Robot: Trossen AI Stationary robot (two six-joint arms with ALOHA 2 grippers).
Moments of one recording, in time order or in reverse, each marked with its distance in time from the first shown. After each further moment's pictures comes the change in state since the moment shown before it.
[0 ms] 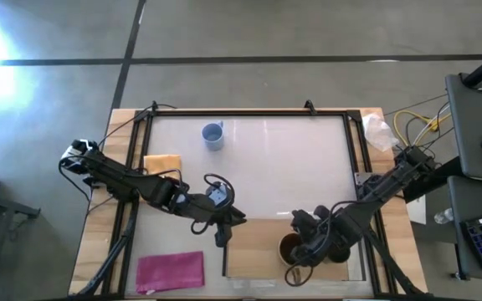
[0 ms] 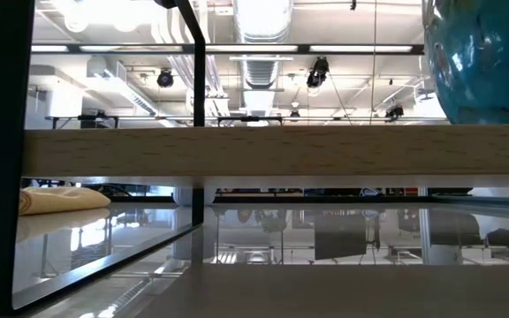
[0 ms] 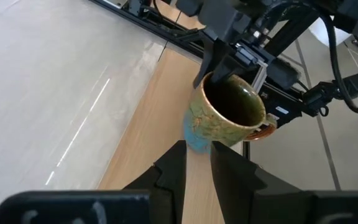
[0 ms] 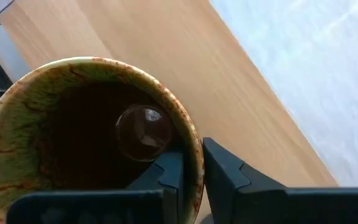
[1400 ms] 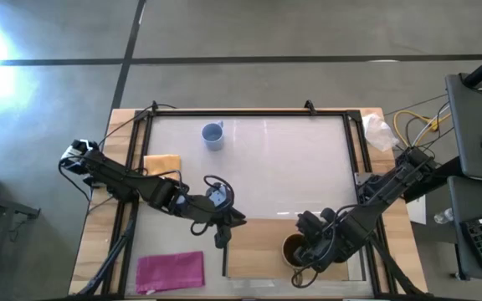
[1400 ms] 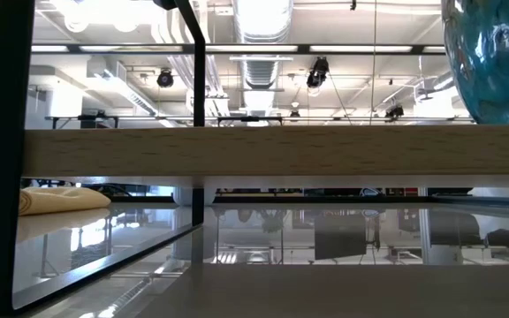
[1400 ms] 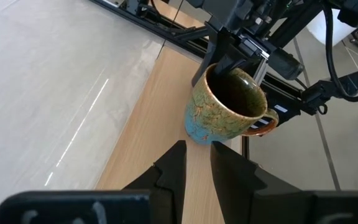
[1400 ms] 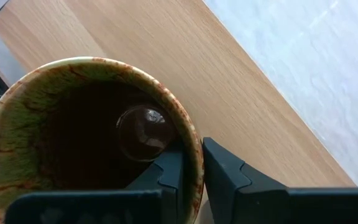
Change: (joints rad) left arm -0.006 0.000 -0.013 0.015 0.000 0.002; right arm 0.041 0.000 0.021 -0.063 0.018 0.118
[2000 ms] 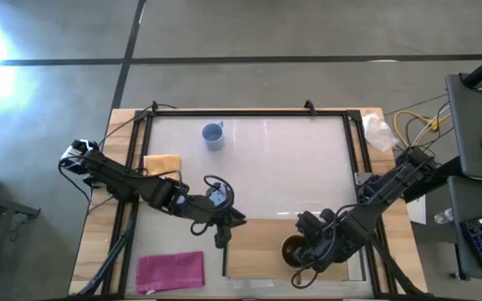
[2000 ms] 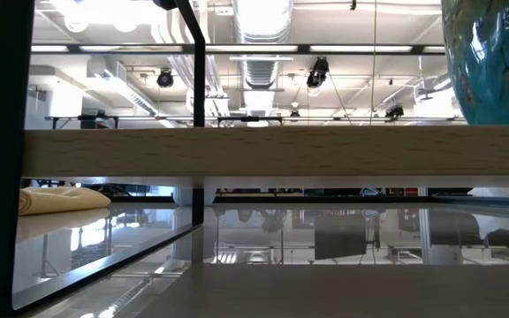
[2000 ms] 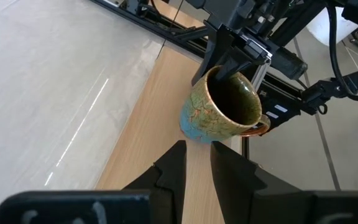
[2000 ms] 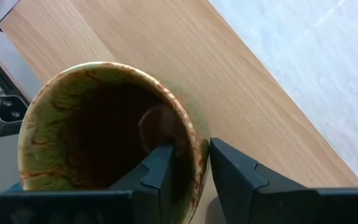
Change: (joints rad) left arm -0.001 0.000 0.000 0.000 0.000 -0.001; right arm 0.000 0.000 0.000 0.016 -0.004 0.001
